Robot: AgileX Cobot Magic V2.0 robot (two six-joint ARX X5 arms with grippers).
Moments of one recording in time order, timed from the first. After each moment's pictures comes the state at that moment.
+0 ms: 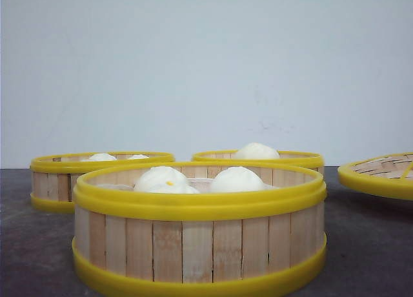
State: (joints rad) left arm -0.03 0.00 0.03 -0.18 -0.10 0.06; right arm -0.05 0.00 0.01 -0.17 0.00 0.08
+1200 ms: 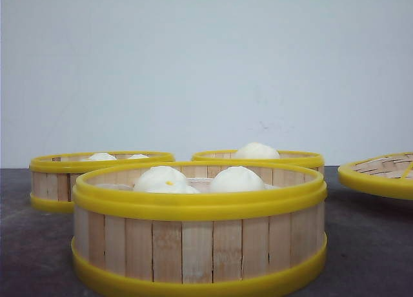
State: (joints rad) left arm -0.03 0.19 0.34 -0.09 -0.01 -0.42; right arm -0.05 0.17 0.28 -0.08 -0.08 0.63
